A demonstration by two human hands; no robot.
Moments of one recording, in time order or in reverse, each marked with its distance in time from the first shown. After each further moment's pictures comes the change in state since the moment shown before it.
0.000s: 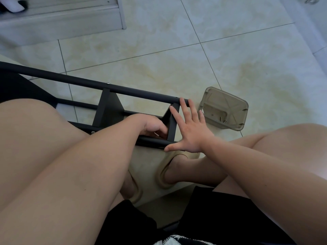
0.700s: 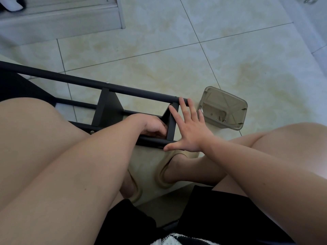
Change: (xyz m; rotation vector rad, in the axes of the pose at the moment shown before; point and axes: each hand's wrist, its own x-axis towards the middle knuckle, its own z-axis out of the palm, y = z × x) left_hand 0.002 0.000 0.001 0.053 0.014 0.025; right_hand -0.001 0.000 -0.002 -0.016 -0.013 0.005
